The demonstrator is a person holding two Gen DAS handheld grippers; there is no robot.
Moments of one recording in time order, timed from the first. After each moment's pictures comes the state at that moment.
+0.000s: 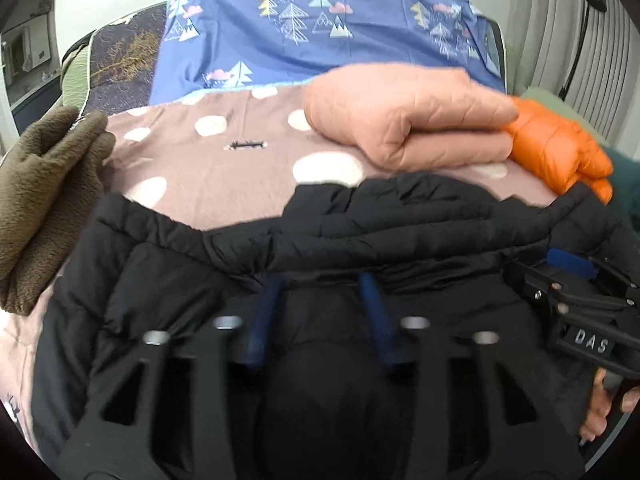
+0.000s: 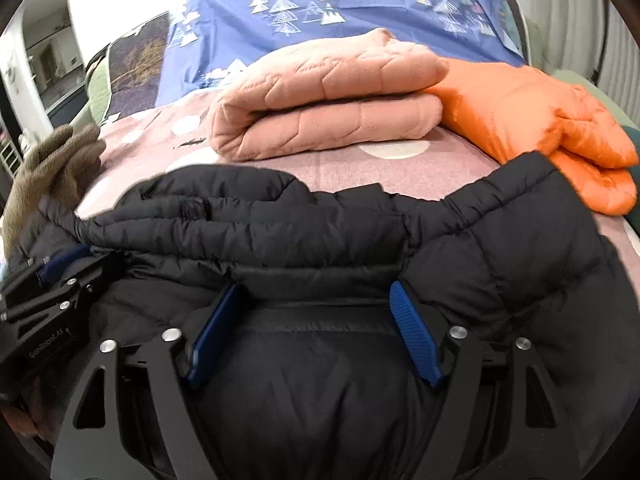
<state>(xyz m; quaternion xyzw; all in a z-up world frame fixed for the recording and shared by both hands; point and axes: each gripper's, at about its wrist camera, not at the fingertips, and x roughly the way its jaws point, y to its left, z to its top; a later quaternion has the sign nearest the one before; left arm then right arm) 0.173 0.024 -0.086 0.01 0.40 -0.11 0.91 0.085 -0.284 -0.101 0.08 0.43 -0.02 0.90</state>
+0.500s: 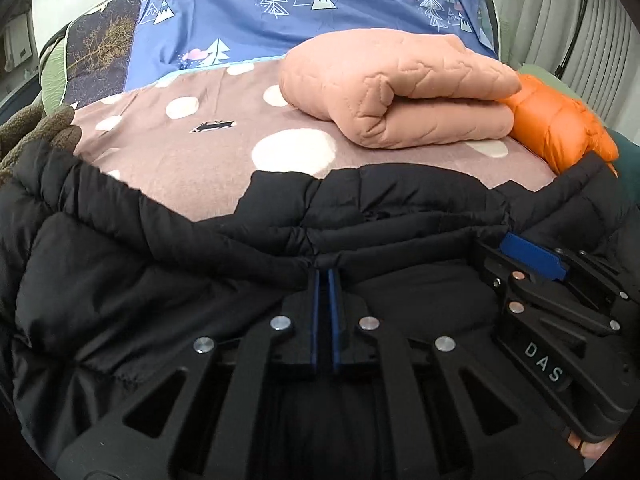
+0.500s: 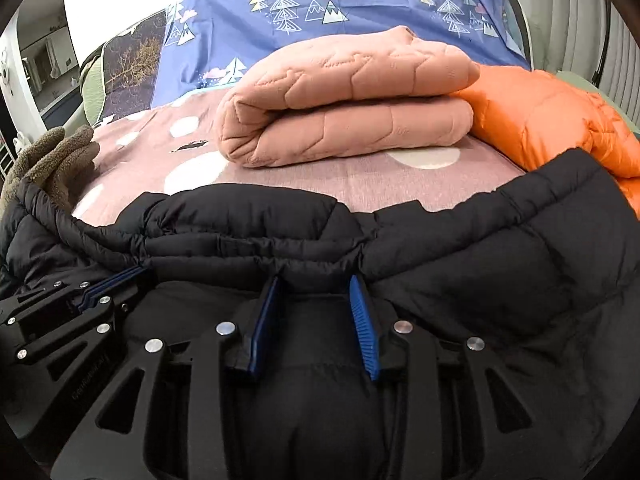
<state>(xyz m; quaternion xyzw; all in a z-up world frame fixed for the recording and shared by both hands) 0.204 -0.008 -0.115 0.03 0.44 -0.13 0.89 0.114 -0.254 -0.129 0.04 0.43 -0.02 0.90</state>
